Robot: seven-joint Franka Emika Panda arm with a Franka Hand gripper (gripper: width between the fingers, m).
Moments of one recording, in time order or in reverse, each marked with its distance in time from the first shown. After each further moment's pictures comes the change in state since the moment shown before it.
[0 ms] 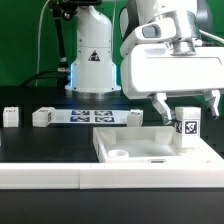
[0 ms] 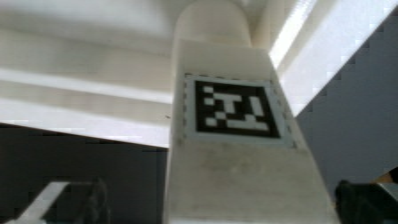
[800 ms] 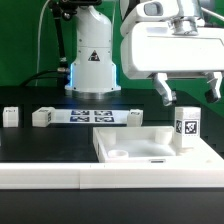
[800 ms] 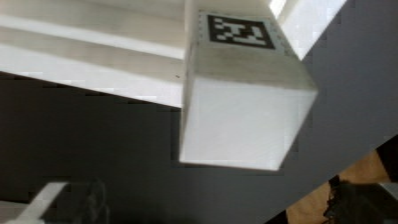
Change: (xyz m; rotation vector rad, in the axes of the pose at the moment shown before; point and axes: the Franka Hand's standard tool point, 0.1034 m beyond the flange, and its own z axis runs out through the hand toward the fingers) arm 0.015 0.003 -0.021 -0.002 -0.021 -0.010
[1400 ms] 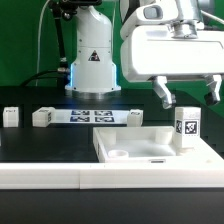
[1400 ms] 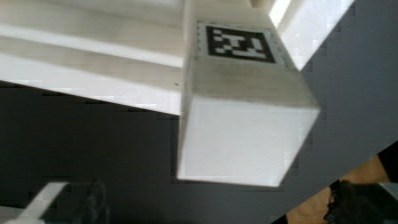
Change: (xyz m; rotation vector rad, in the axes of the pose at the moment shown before) arm -0.001 0.000 0.001 0.000 -0.002 0.000
